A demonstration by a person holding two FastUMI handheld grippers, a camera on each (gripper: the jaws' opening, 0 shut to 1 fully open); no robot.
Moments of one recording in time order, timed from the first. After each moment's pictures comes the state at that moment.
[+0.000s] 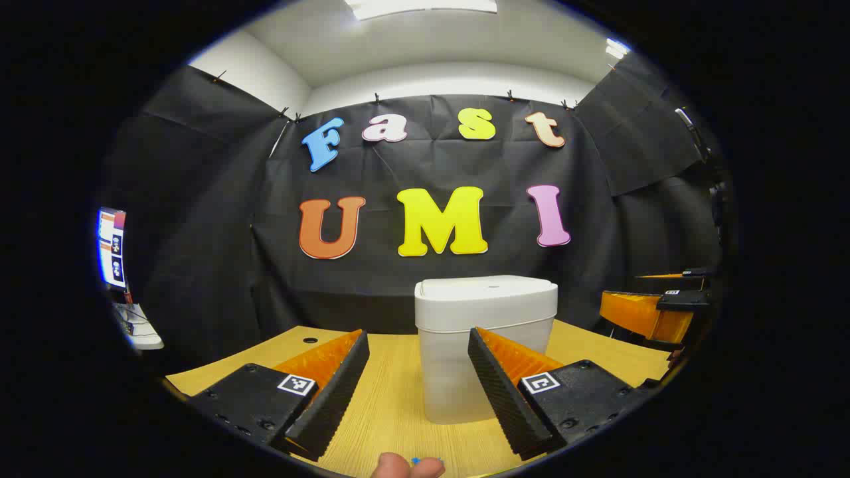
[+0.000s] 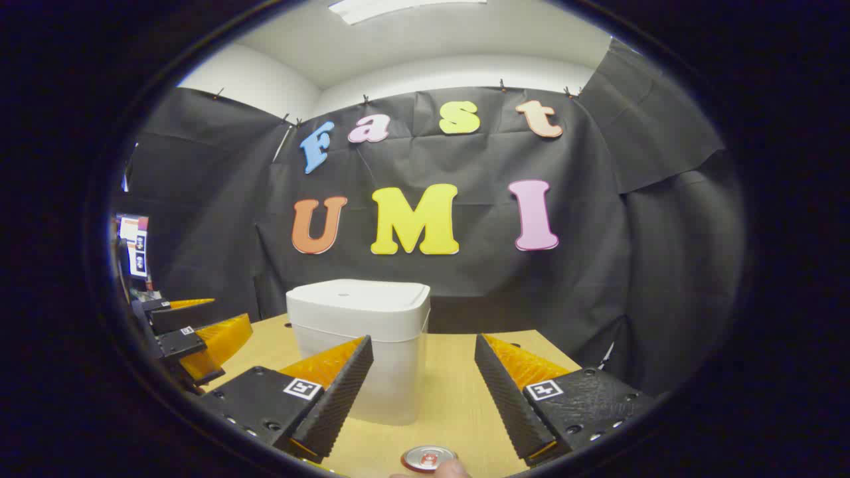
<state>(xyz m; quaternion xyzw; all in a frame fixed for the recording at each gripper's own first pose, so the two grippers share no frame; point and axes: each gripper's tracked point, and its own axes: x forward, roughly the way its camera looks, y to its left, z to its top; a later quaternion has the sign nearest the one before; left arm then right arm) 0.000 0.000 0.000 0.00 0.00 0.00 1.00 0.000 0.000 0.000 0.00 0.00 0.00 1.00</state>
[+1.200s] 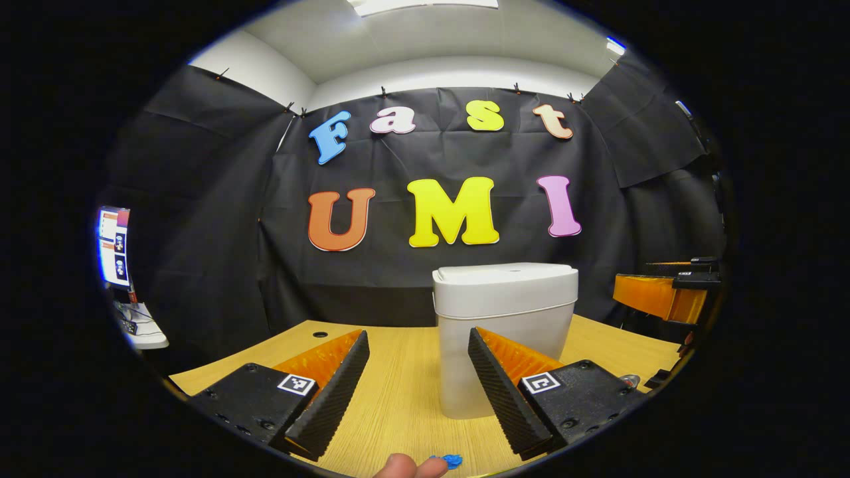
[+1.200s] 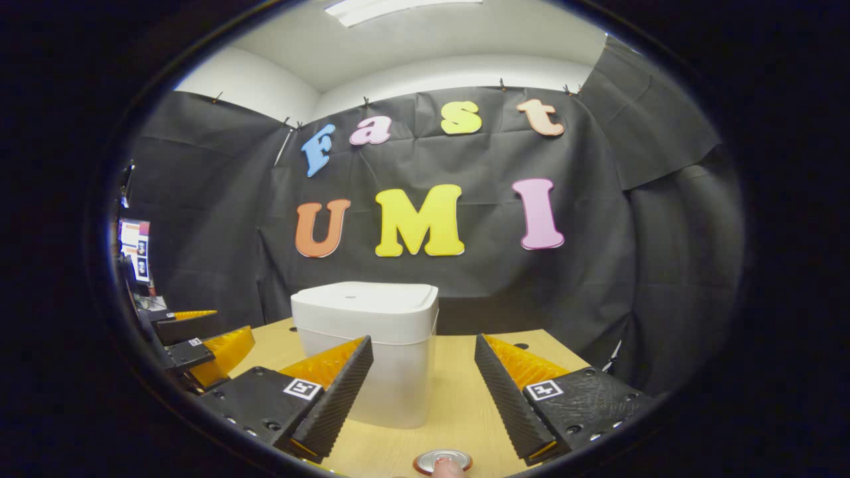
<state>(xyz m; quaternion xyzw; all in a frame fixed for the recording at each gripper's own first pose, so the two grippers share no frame) 0.002 0.011 -0.023 0.00 0.02 0.00 1.00 0.004 0.008 -0.005 0.01 0.00 0.01 1.00</state>
